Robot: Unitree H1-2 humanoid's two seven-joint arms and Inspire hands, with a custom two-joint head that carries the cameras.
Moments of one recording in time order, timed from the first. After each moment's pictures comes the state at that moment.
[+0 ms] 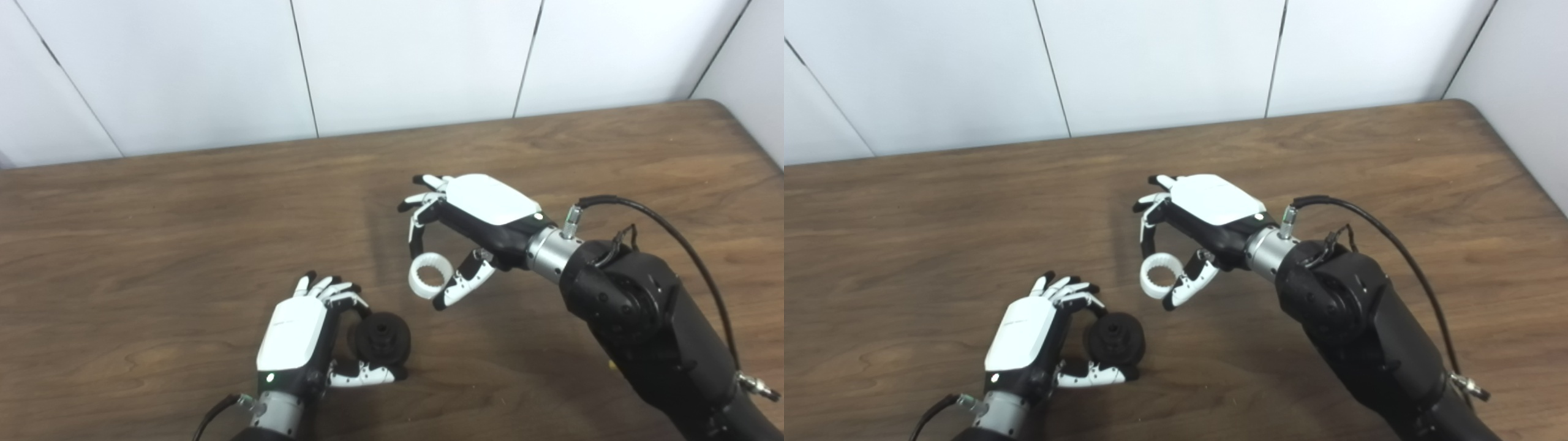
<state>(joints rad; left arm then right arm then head) 0.14 0.08 -0.39 -0.33 1.03 0.14 -0.12 -0.33 -0.38 0.38 -0.63 -0.81 0.38 0.75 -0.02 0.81</state>
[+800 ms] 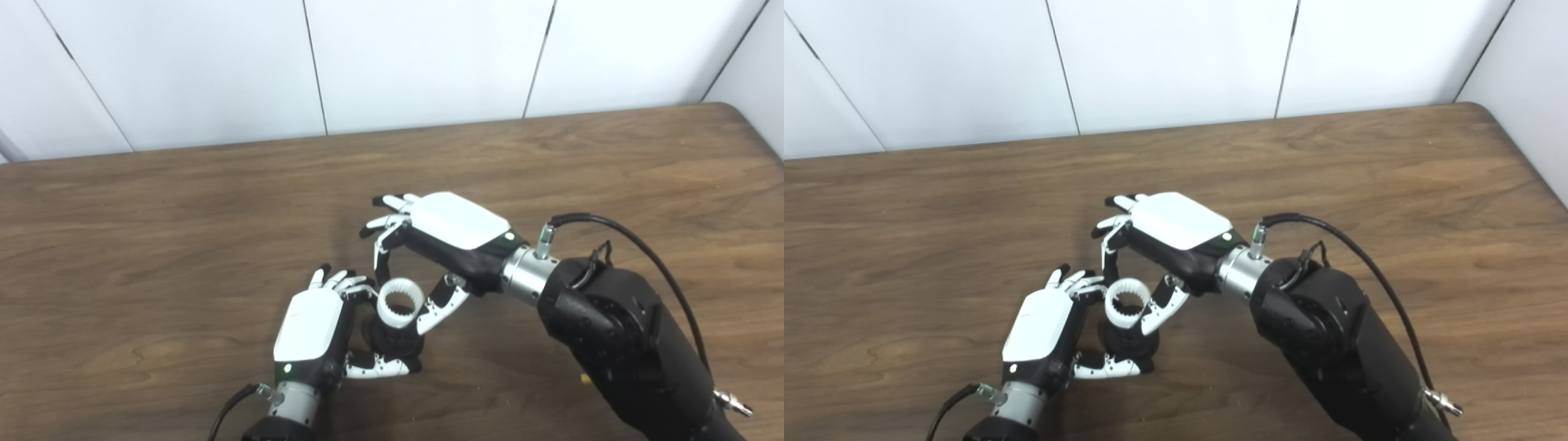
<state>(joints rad) 0.12 0.06 -0.42 -0.30 1.06 0.16 -0.09 -0.32 -0.30 0.43 -0.65 -0.84 0.32 0.80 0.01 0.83</state>
